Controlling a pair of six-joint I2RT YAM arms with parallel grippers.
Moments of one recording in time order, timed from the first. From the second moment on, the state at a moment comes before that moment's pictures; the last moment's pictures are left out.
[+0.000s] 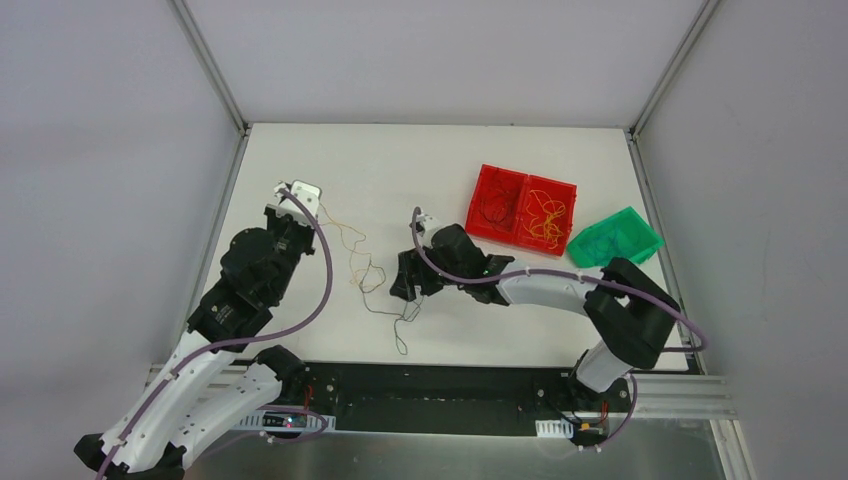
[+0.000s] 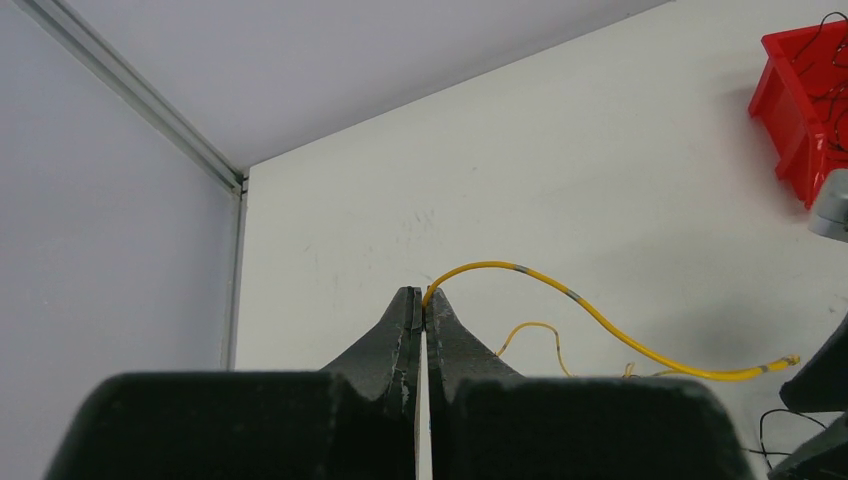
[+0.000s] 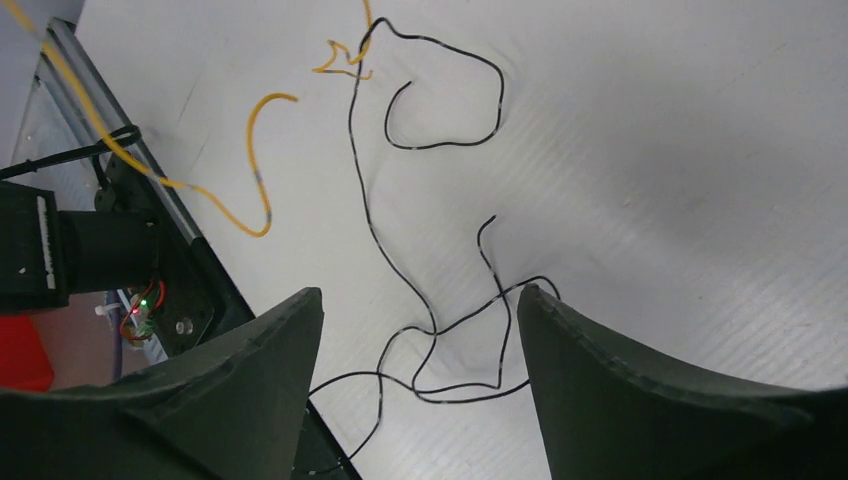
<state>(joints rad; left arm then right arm) -0.59 0.61 0.84 -0.32 -0.46 0.28 0.96 1.65 0.91 0.08 -0.21 0.53</state>
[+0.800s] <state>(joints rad) -0.59 0.74 1.08 -0.38 -0.34 -0.09 1.13 1.44 0.65 0.43 0.10 0.54</state>
